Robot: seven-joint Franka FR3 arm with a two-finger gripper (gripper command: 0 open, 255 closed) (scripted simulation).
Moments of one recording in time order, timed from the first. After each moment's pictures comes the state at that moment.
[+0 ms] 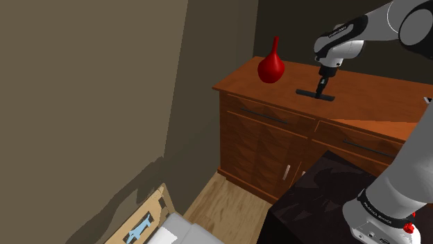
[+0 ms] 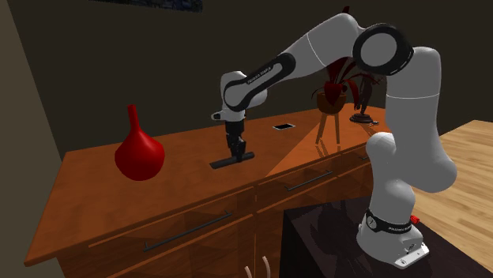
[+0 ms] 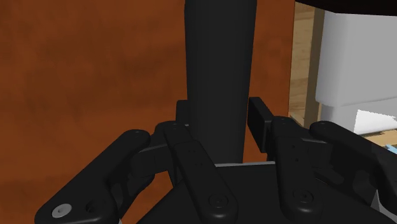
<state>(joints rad) -0.12 0.17 -0.61 -2.02 0.15 2.08 -1.06</state>
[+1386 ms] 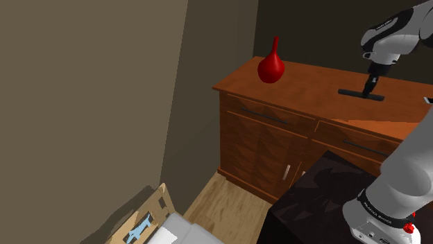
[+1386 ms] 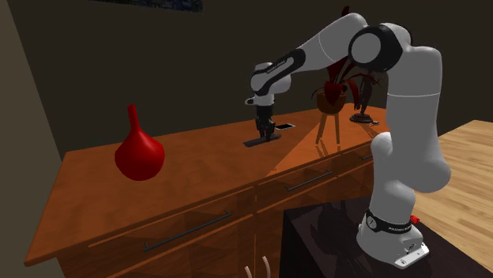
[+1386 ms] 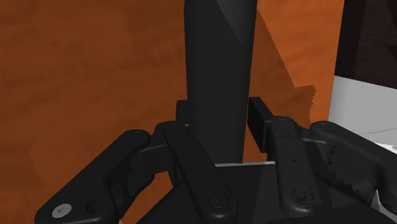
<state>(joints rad) -0.32 0.13 -0.78 -2.00 0.11 2.01 -1.41</state>
